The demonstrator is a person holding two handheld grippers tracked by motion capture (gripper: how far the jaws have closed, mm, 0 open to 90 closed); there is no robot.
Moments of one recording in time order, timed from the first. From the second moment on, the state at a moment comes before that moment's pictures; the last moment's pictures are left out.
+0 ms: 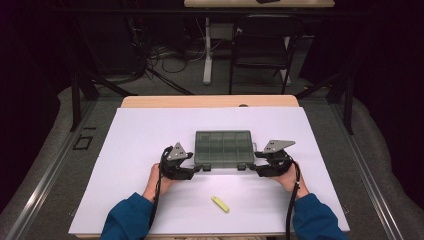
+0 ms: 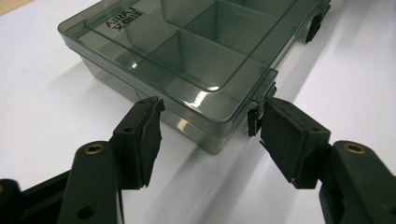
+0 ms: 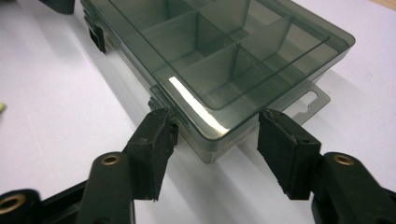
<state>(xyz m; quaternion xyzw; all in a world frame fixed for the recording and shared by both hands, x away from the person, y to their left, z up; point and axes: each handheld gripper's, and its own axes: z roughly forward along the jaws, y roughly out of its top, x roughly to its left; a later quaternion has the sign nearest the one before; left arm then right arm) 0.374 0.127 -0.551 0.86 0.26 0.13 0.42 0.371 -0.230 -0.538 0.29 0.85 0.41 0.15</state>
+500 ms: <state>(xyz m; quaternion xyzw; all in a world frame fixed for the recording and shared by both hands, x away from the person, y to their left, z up) 0.375 0.126 -0.554 0.86 0.27 0.13 0.42 0.373 -0.227 -0.545 0.30 0.86 0.39 0.16</state>
